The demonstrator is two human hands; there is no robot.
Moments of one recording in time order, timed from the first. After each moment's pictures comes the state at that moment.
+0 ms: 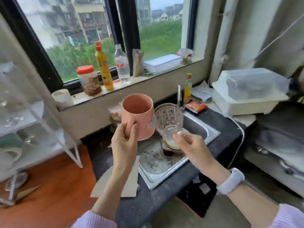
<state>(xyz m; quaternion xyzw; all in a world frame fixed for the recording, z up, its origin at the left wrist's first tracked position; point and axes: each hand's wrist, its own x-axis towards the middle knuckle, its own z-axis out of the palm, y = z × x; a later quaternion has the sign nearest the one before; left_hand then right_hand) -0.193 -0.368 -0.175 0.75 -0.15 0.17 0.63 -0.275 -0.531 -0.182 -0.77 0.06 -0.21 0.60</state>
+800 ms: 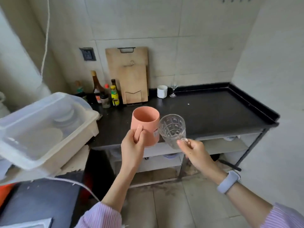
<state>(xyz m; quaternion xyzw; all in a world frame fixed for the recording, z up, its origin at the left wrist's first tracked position) -0.370 -0.997 -0.232 0.61 -0.52 -0.24 0.55 -0.564 -0.994 -0.237 -0.61 0.53 -0.44 0.39</state>
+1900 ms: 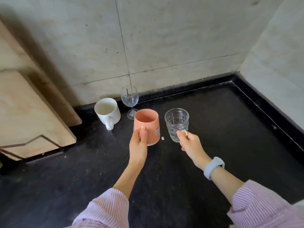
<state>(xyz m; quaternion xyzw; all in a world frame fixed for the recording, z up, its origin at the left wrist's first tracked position) -0.617 -1.587 -0.419 0.61 -0.43 -0.49 0.44 -0.790 -1.575 -0.415 -0.43 0.68 -0.38 0.46</state>
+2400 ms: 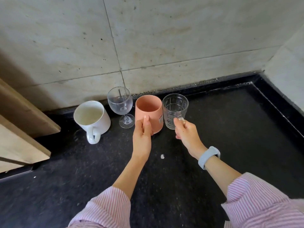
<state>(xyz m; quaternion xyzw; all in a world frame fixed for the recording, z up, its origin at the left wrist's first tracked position) -0.655 -1.694 -0.468 0.60 -0.43 -0.48 0.48 -0.801 -1.702 -0.465 -0.42 0.64 -0.42 0.49</state>
